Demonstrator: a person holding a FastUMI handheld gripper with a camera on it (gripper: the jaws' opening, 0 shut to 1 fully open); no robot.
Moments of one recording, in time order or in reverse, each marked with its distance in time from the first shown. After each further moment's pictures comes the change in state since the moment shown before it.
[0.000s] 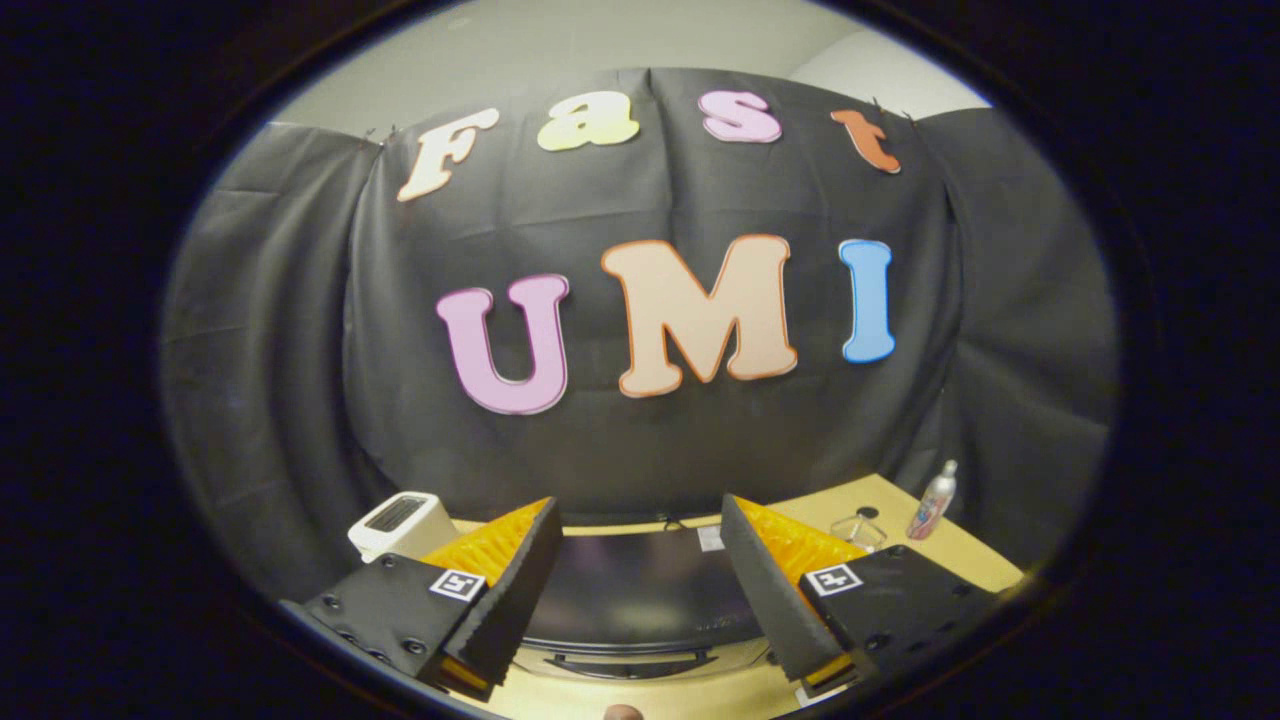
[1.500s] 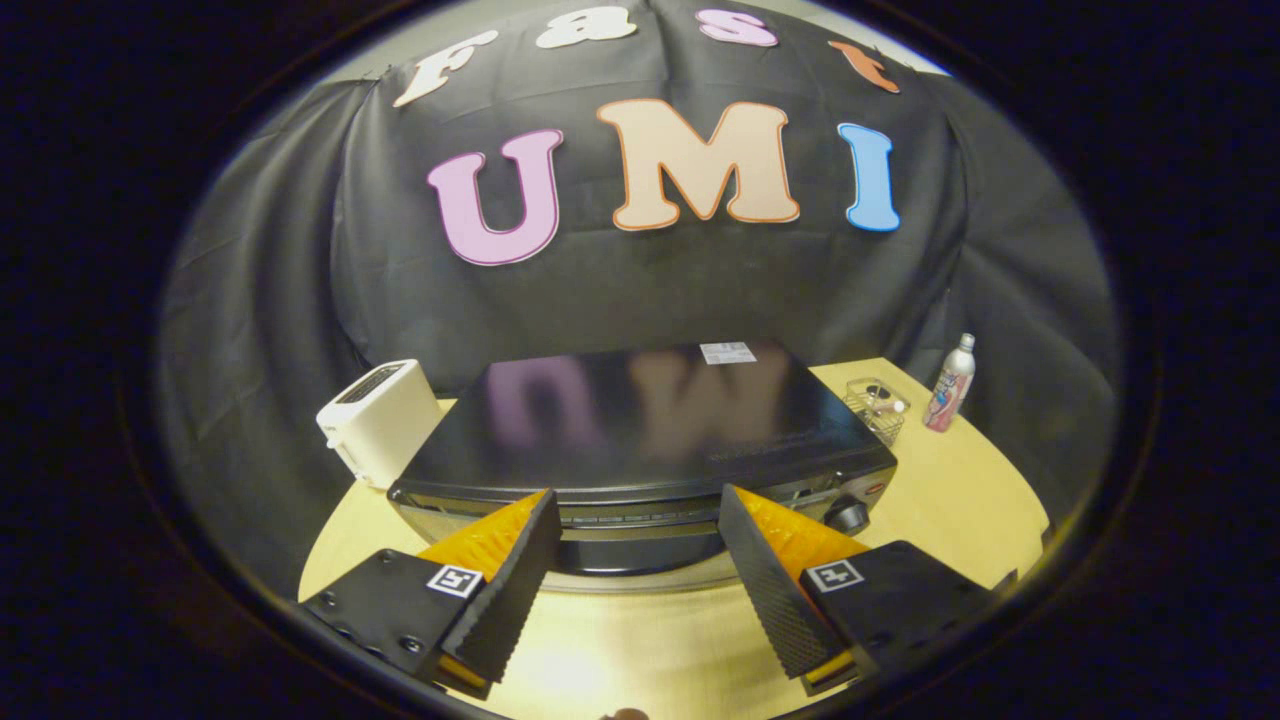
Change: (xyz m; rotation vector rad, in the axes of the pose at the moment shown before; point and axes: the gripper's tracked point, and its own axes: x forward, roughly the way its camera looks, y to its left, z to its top) arm -0.018 -0.016 -0.164 -0.037 0.279 0.002
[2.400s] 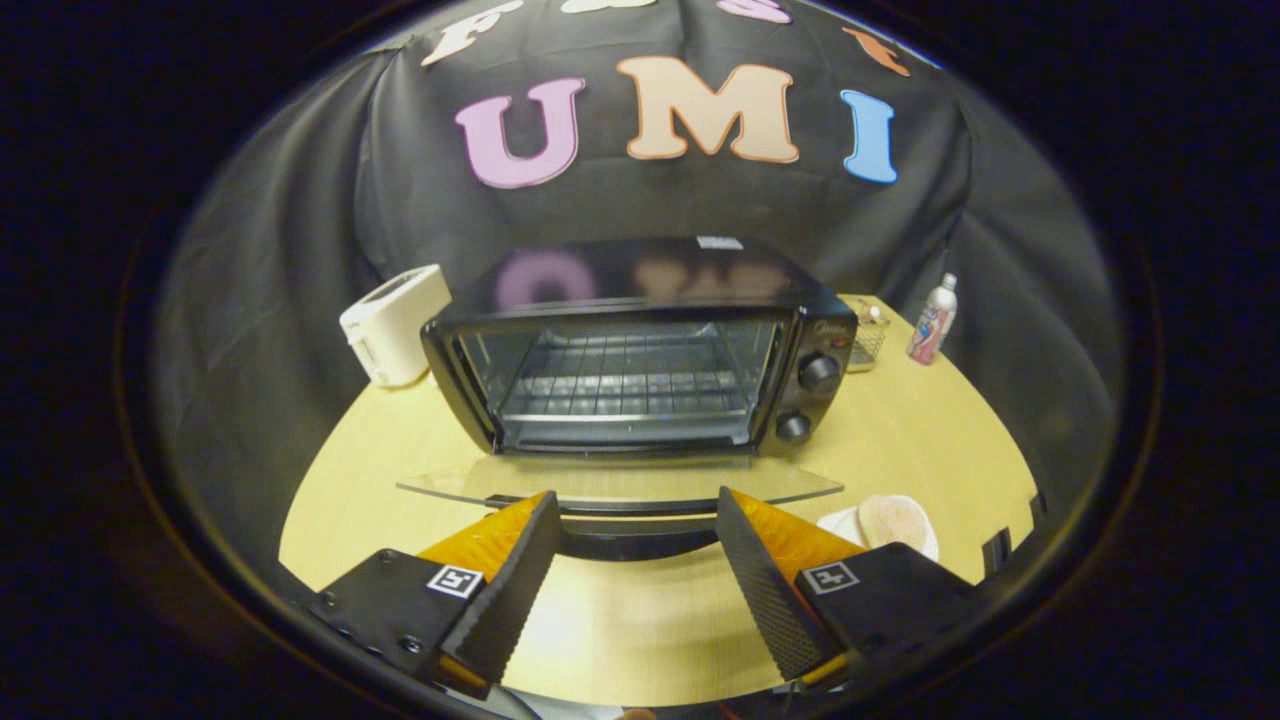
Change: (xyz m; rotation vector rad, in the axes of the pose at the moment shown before) arm -0.076 -0.014 -0.116 -0.067 0.225 0.004
